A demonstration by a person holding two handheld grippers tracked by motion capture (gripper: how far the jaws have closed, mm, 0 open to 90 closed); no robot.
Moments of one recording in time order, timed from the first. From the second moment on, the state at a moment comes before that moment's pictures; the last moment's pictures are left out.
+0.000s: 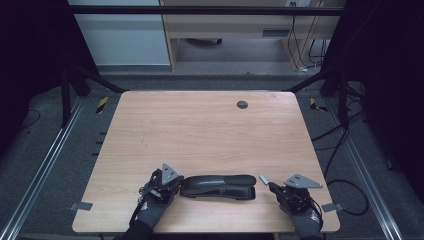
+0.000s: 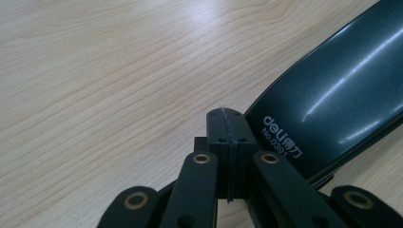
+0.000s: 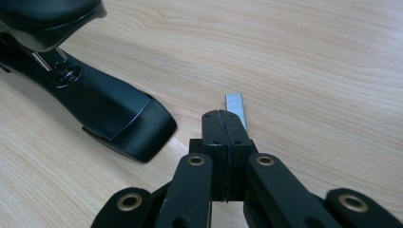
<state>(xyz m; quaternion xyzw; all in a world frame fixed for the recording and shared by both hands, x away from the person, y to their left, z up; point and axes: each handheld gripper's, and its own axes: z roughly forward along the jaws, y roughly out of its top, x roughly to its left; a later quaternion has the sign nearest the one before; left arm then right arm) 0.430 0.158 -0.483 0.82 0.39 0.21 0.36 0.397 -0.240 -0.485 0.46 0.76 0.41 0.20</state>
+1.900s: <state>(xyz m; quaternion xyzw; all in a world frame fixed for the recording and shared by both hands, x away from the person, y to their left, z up) 0.418 0.154 -0.437 0.81 0.35 0.29 0.37 0.399 -0.254 -0.482 0.48 0.74 0.42 0.21</state>
